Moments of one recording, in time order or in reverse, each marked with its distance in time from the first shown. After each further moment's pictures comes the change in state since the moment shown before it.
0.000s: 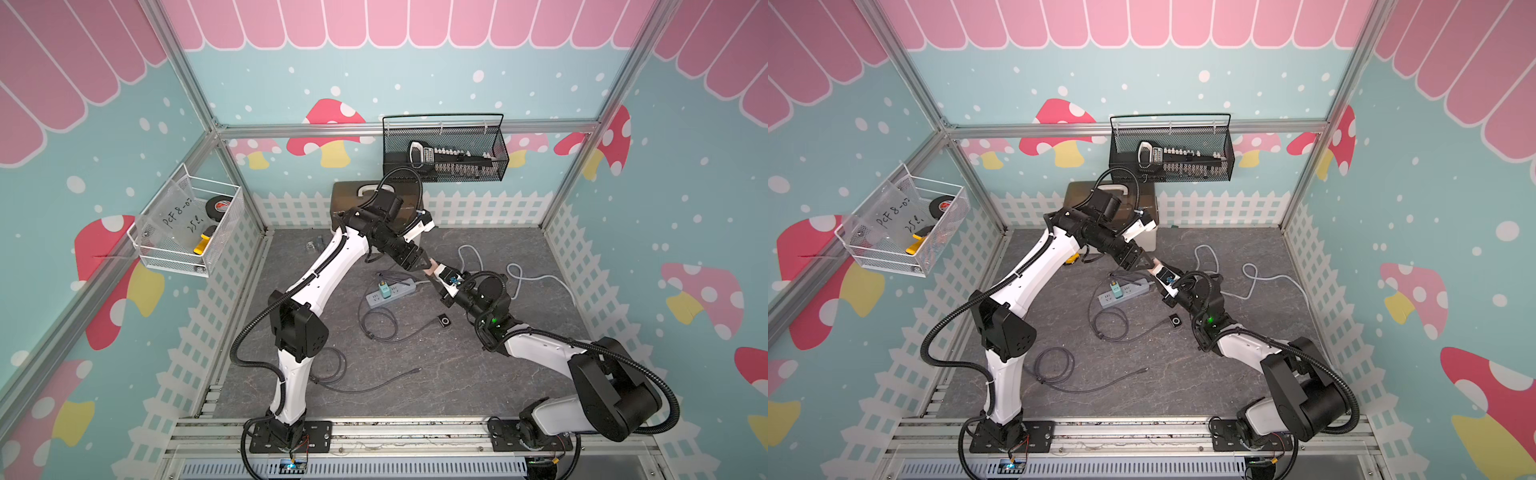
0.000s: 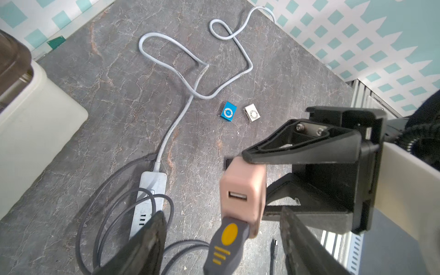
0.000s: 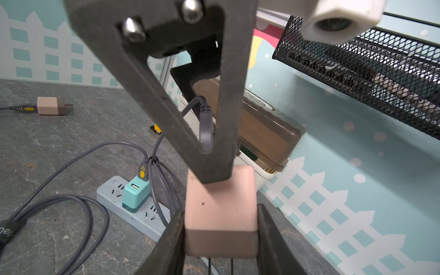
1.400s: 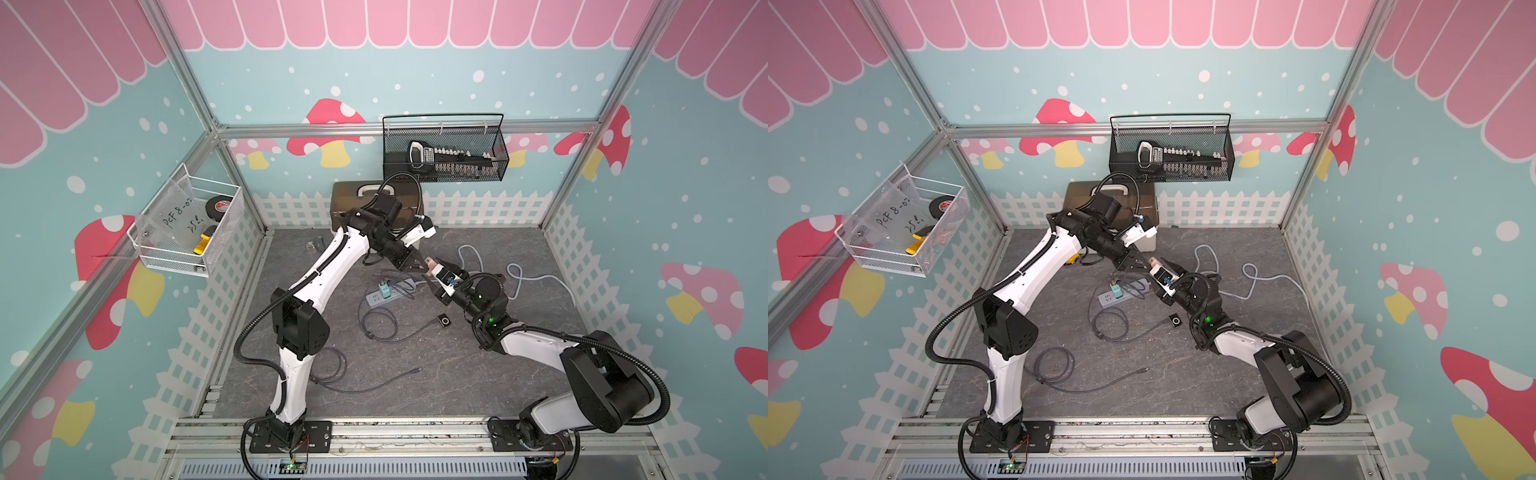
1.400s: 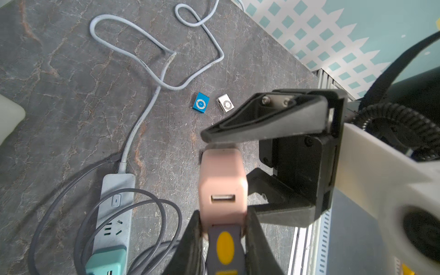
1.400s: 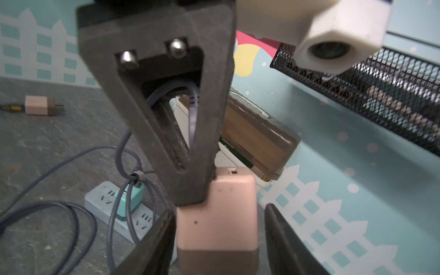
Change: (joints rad) left arm 0.007 0.022 -0.001 -0.069 0.129 0.053; right arm 0.008 0.048 0.008 0.065 0.032 -0.023
